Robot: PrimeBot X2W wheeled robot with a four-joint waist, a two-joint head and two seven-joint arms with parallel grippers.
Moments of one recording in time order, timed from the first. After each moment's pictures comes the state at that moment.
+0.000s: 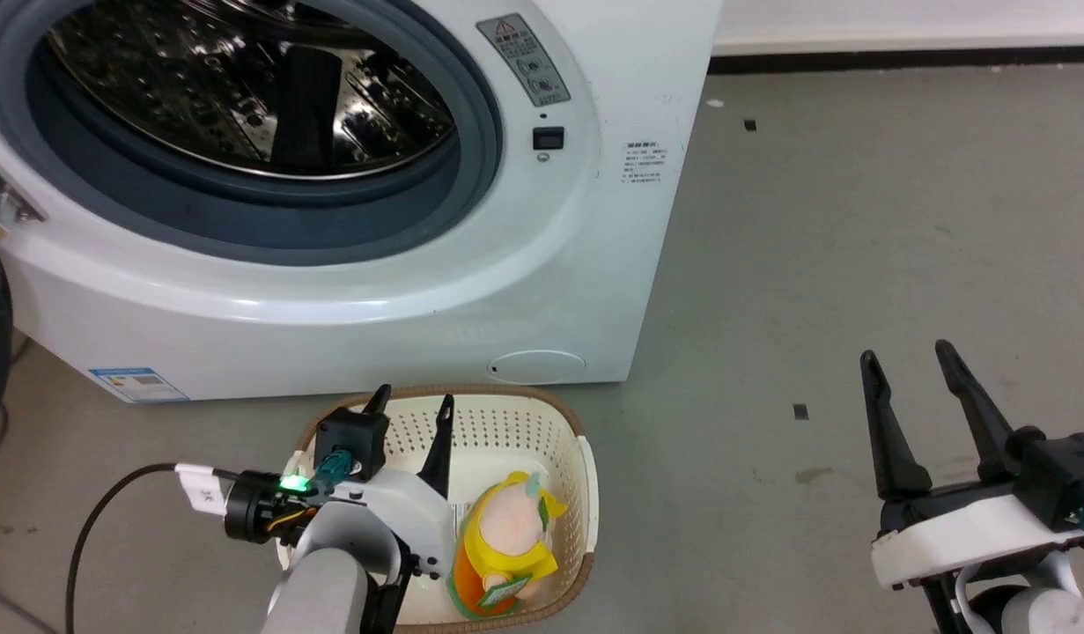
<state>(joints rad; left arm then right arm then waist) -0.29 0.05 -0.16 0.44 -0.08 -0.02 -0.08 -0.08 -0.05 -0.06 -0.05 0.10 0.13 -0.09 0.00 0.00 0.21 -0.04</state>
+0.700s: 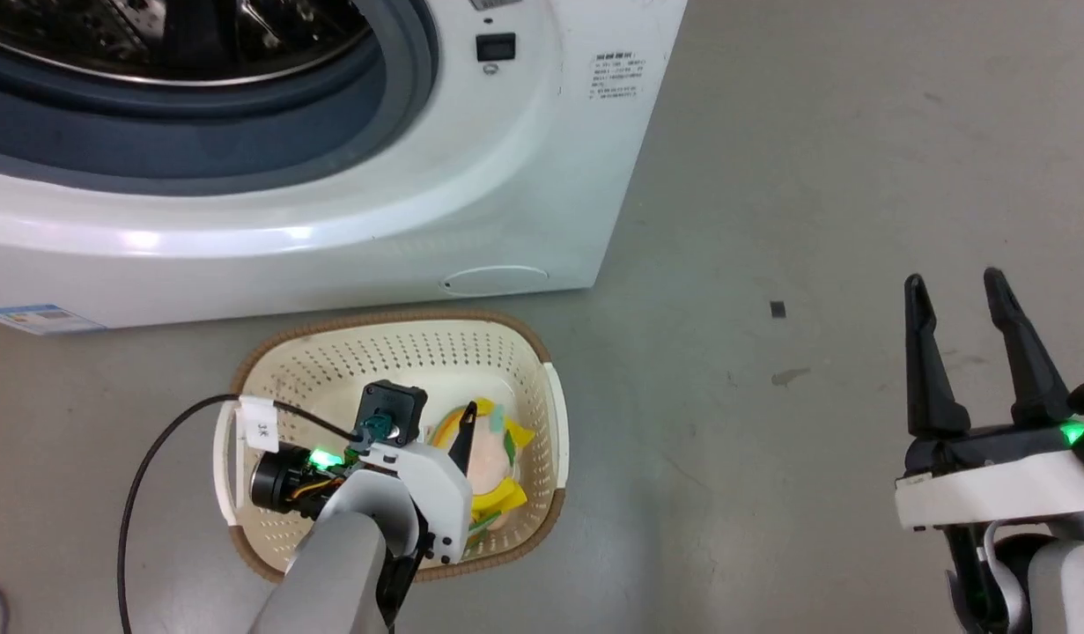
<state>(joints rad) -0.44 0.07 -0.27 0.67 -0.12 -0.04 -0.02 -0.16 -0.05 -0.07 -0.09 0.17 0.13 -0.13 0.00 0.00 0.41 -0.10</state>
